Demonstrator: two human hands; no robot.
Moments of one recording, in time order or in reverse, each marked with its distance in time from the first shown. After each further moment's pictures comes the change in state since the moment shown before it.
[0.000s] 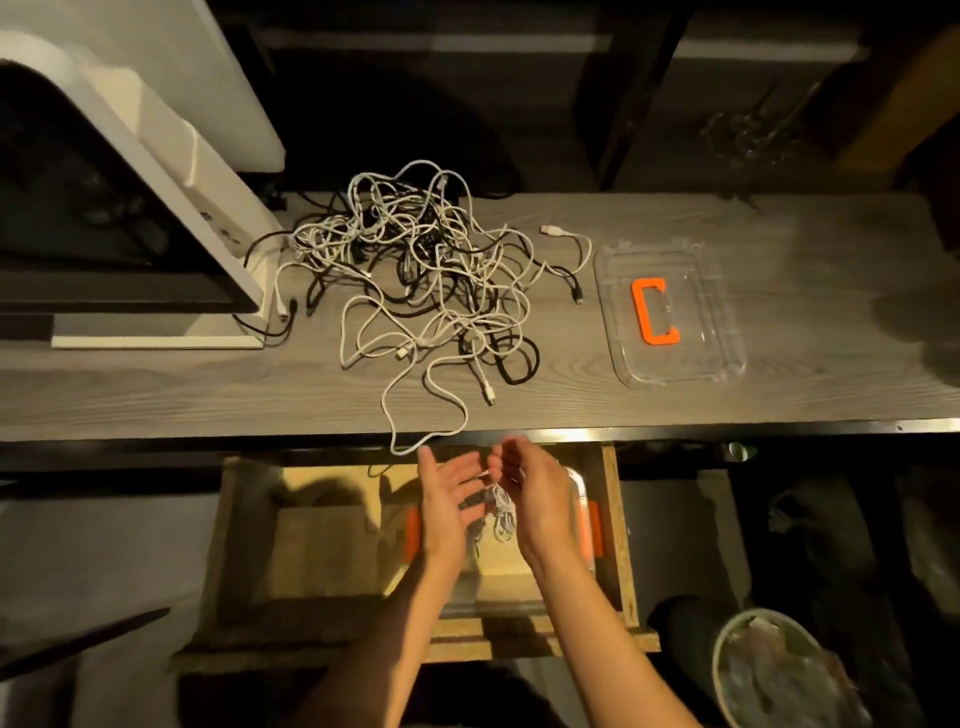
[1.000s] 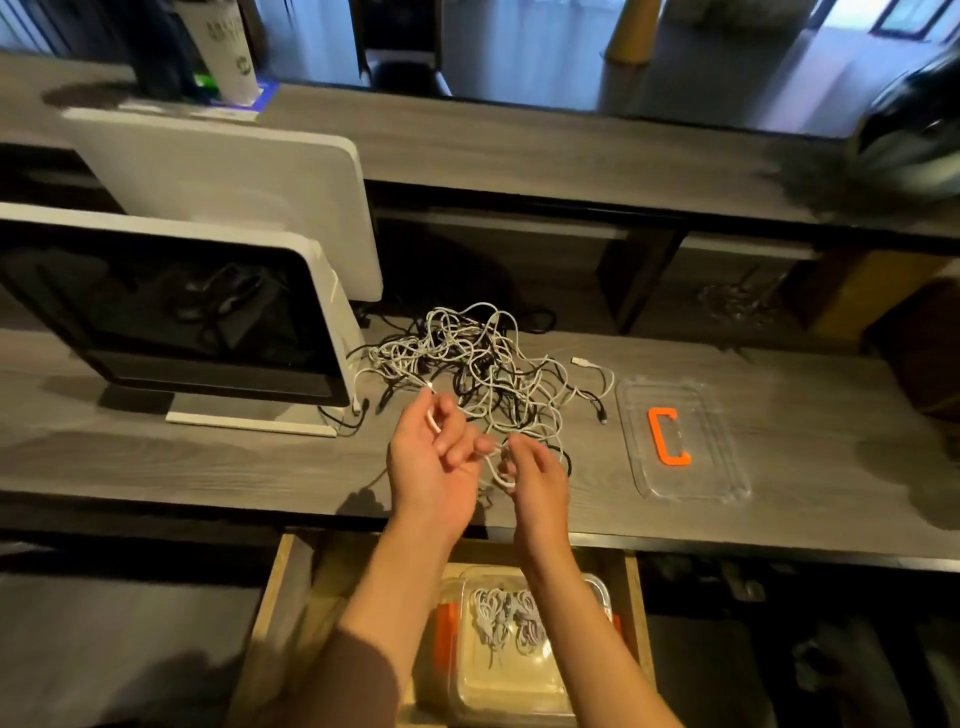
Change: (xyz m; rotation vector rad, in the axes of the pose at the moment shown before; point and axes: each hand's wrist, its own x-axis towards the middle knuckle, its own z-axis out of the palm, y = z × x) left_hand -0.093 0.207 -0.012 -0.701 -0.302 0.279; right_hand -0.055 -0.095 0.092 -0.014 -0.107 -0.416
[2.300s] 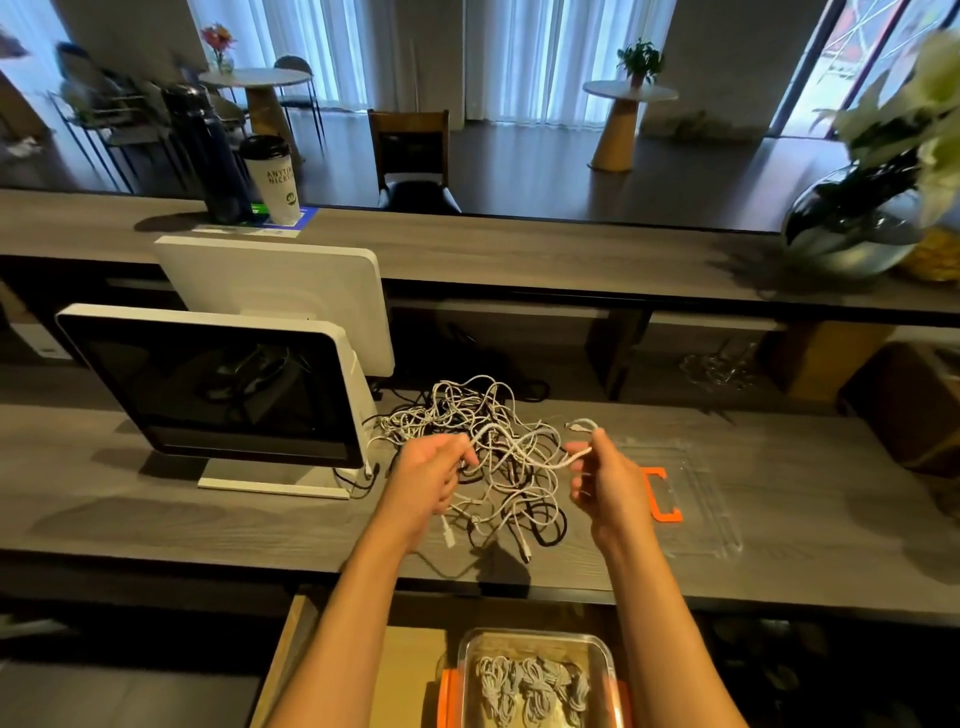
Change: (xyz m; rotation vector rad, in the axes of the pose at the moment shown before) left_hand -0.006 0.035 -0.001 1.057 -0.264 0.212; right_hand 0.000 -0.102 -0.061 0.087 0.012 0.062
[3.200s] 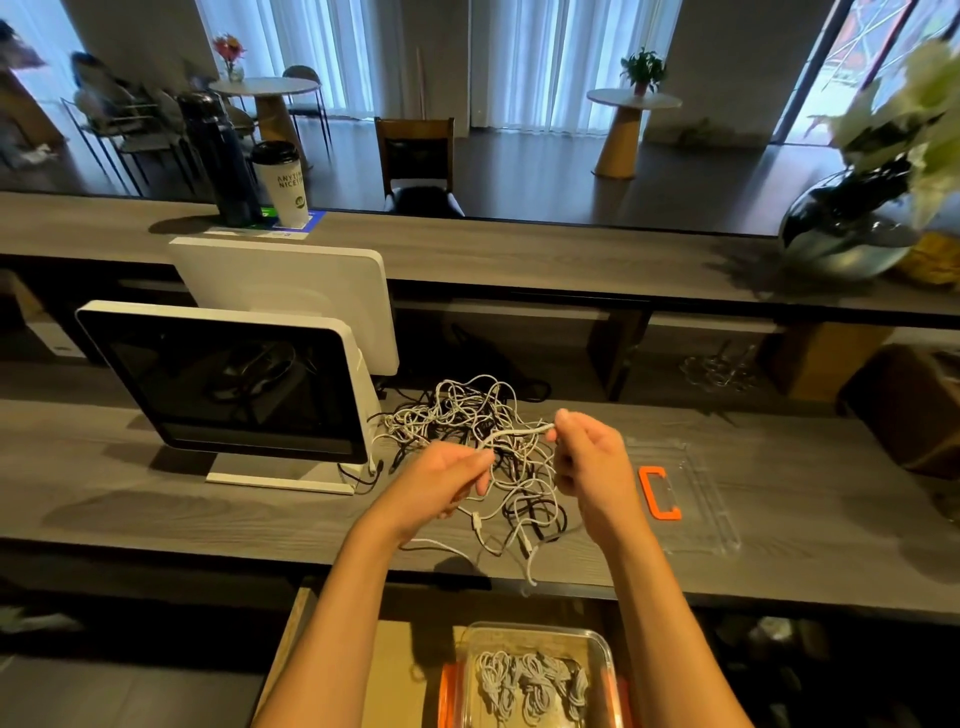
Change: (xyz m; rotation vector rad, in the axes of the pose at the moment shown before) left_hand -0.006 0.000 -0.005 0.170 -0.297 0.022; right_hand -0.036 -0.017 0.013 -0.218 -0.298 -0.379
